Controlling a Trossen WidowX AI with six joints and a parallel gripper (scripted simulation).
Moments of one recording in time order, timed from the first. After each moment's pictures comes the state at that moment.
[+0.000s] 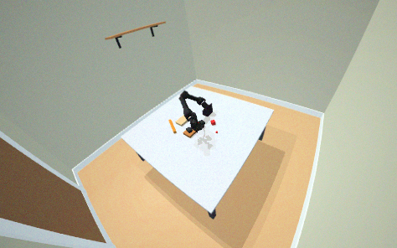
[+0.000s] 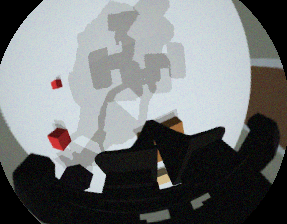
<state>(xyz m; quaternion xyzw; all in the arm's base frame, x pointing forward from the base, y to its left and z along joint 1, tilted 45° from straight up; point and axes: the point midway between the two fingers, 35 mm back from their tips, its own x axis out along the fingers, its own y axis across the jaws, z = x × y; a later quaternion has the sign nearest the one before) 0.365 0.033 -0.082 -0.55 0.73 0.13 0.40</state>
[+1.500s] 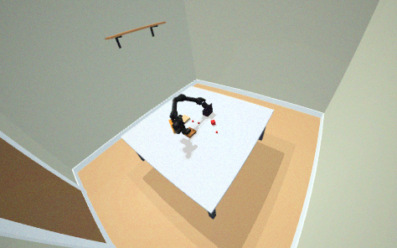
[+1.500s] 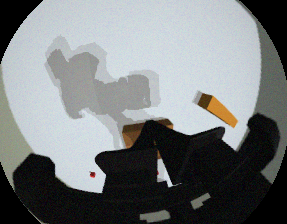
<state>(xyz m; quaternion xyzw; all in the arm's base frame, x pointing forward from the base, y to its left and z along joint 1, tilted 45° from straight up) 0.438 -0.053 -0.012 -0.20 0.66 -0.33 0.65</state>
